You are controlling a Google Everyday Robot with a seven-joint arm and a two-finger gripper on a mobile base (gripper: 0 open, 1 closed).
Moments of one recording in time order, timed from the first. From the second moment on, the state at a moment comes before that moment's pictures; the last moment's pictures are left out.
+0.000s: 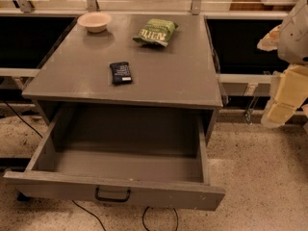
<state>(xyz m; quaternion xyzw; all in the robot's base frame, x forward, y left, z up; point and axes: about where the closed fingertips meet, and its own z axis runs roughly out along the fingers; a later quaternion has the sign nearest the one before) 0.438 -0.217 0.976 -0.60 0.78 -0.03 0.16</state>
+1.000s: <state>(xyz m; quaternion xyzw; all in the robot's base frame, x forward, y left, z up) 0.492 -0.175 0.977 -0.60 0.78 -0.03 0.17</state>
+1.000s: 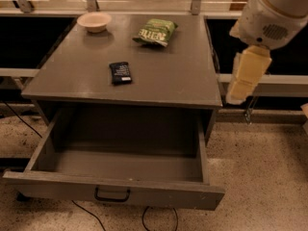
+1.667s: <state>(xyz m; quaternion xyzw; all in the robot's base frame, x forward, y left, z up) 0.527 -0.138 0.970 -0.62 0.76 -0.01 0.19</state>
